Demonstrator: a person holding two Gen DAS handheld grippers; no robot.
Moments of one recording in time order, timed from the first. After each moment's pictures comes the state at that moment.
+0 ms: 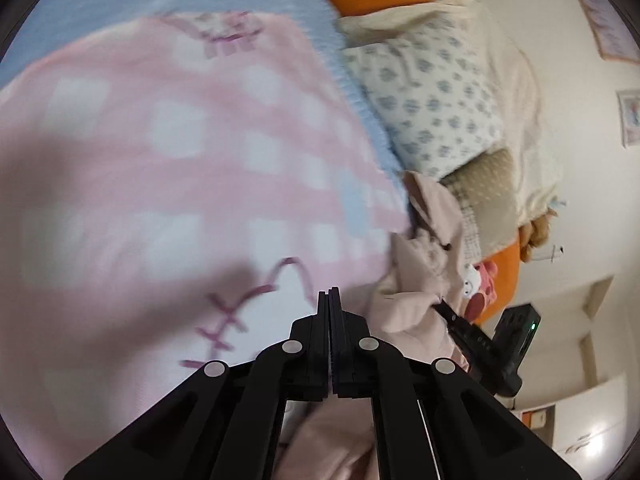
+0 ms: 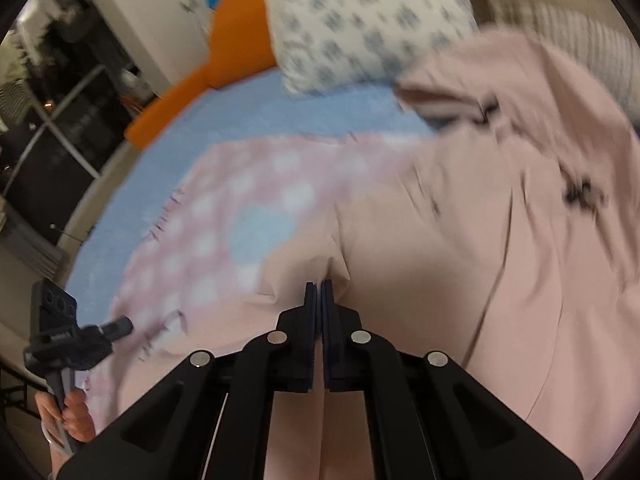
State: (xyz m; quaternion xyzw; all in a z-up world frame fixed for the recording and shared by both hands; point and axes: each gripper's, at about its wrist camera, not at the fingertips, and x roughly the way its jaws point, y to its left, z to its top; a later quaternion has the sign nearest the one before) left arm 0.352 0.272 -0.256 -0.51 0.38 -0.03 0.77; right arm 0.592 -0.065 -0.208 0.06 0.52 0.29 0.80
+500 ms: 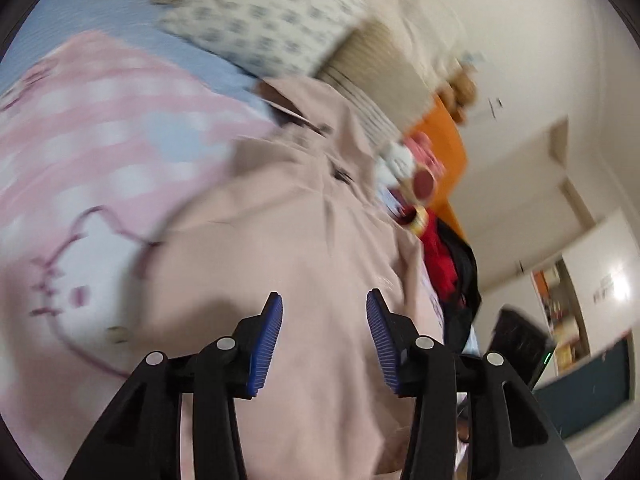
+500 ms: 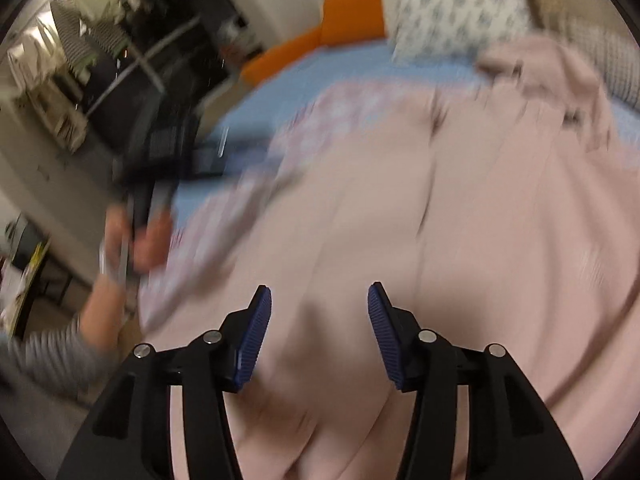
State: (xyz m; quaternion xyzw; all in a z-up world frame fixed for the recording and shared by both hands) left arm 0.362 0.131 -0.159 -0.32 0.41 -0.22 0.82; right arm 0.378 -0.150 -0.148 0.02 0.52 0.46 0.72
